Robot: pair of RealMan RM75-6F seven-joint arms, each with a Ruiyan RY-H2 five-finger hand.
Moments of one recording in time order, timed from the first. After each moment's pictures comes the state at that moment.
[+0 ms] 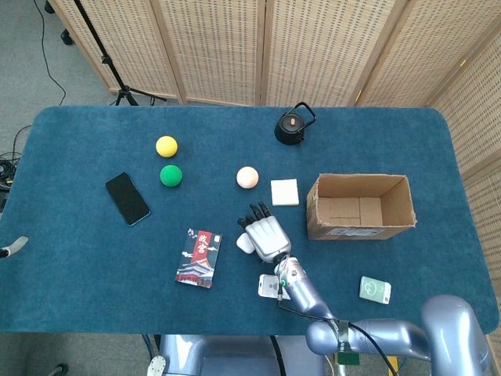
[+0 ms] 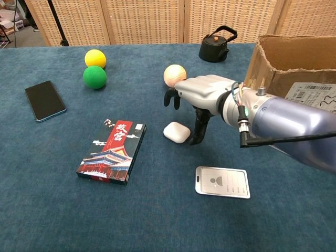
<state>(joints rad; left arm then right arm) -0.16 -0.98 -0.12 -1.60 1.43 1.53 -0.29 0.89 -1.79 0.24 -1.56 -0.77 1.02 -0.82</state>
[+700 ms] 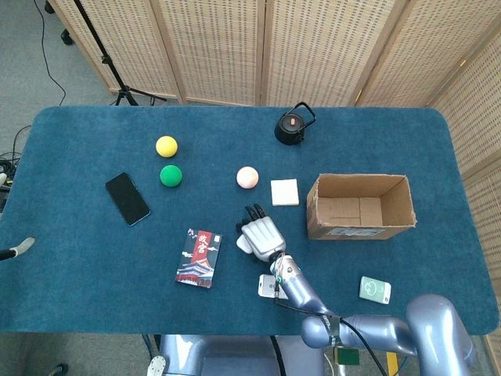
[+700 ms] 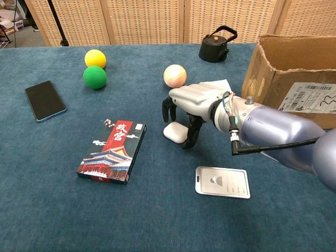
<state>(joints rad) -0.17 -0.98 -0.13 -1.61 1.43 1.50 -0.26 0.92 -1.85 0.22 -1.40 -0.84 0.96 -0.68</state>
